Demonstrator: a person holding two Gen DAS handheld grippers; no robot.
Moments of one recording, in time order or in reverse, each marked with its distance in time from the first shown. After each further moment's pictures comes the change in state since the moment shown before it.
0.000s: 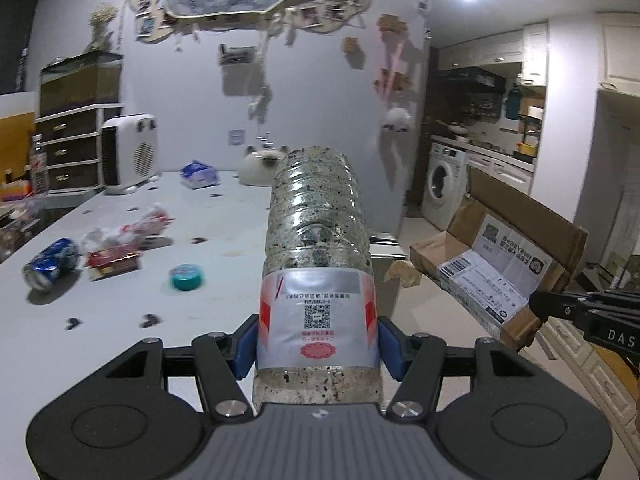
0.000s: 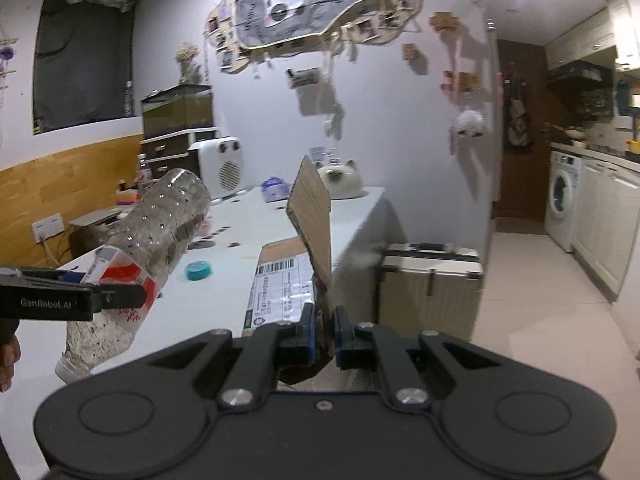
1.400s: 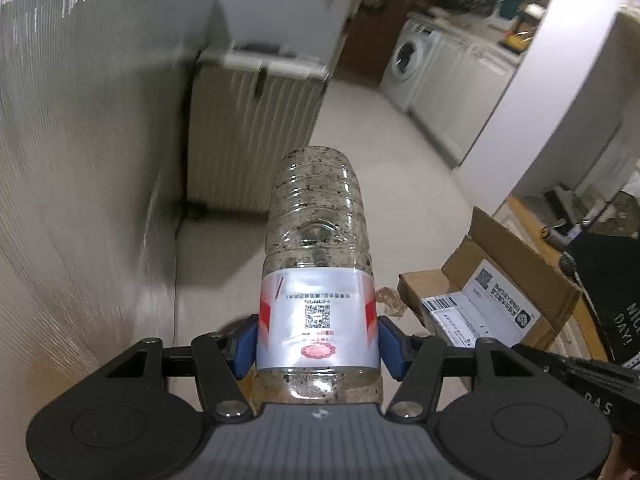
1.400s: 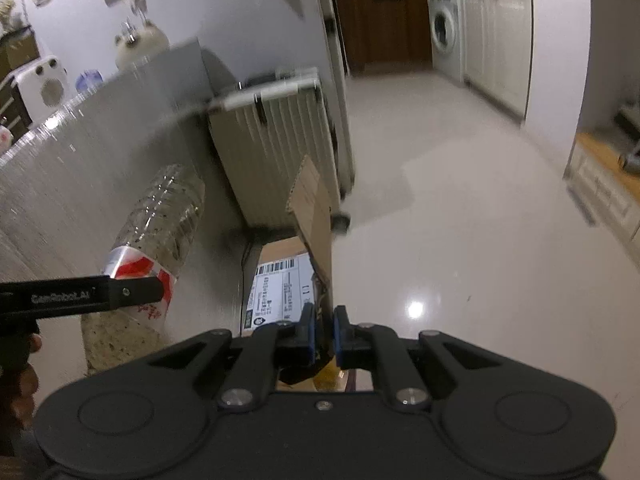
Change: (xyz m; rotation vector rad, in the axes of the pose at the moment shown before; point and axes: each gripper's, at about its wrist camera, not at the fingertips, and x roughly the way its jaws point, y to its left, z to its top) left arm 0.281 -0.171 -0.174 -0.149 0.425 -0.167; right arm 0.085 -0.229 -0.208 0.296 0.391 -0.243
